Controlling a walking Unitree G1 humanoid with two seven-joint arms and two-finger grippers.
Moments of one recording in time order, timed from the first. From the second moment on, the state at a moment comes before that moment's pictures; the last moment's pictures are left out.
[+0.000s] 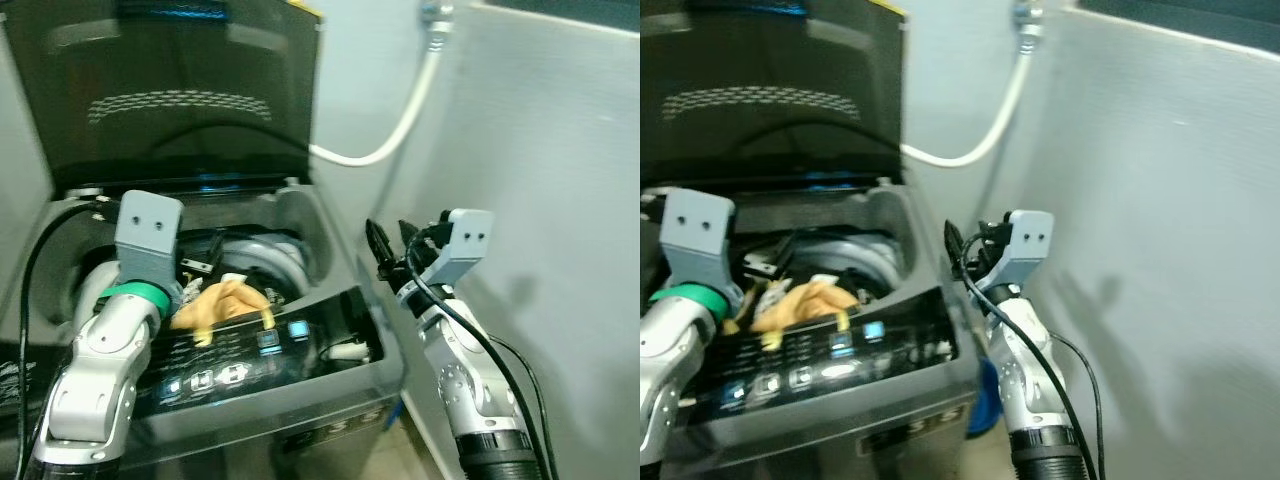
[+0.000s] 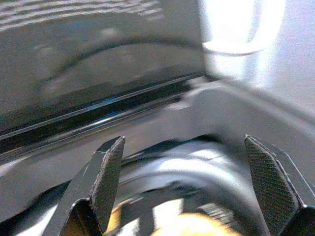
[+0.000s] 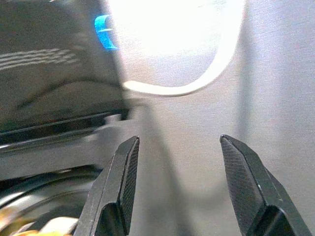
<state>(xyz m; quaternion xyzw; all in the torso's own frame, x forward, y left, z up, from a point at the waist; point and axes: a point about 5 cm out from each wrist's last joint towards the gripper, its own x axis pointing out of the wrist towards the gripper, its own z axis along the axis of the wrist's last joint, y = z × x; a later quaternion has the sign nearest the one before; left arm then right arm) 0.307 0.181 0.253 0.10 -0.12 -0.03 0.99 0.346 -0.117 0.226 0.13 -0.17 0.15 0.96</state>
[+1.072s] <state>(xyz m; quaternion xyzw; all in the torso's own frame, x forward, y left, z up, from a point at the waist) 0.313 0.165 0.245 0.09 -0.11 -0.06 0.99 0.335 -0.111 0.213 0.07 -0.15 0.16 0.97</state>
